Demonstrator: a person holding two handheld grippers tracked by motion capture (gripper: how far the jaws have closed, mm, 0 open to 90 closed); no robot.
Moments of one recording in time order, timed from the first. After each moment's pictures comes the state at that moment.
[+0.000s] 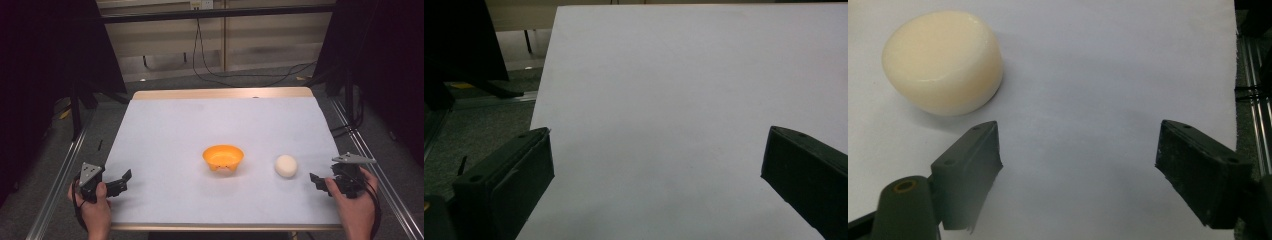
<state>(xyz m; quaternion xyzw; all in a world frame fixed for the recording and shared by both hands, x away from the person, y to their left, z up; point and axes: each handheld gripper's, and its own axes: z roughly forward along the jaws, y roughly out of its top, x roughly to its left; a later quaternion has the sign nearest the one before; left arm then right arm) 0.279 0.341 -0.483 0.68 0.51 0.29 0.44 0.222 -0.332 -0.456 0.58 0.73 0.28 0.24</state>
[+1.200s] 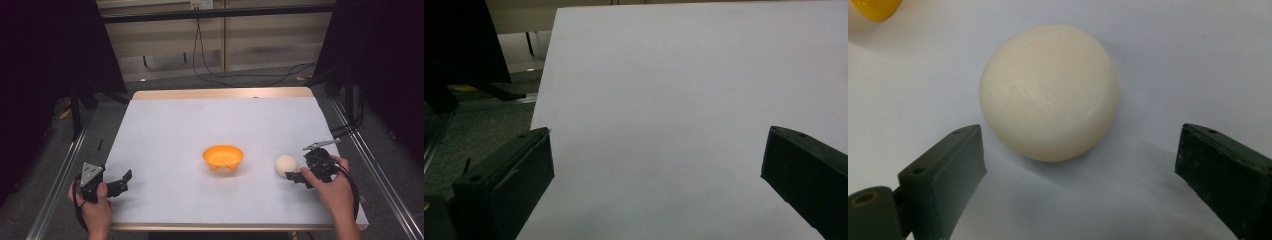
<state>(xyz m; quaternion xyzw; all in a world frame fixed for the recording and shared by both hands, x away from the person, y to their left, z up) 0.278 0.339 -0.484 0.68 0.51 0.29 0.44 0.274 -0.285 -0.457 0.54 0.79 0.27 0.10</state>
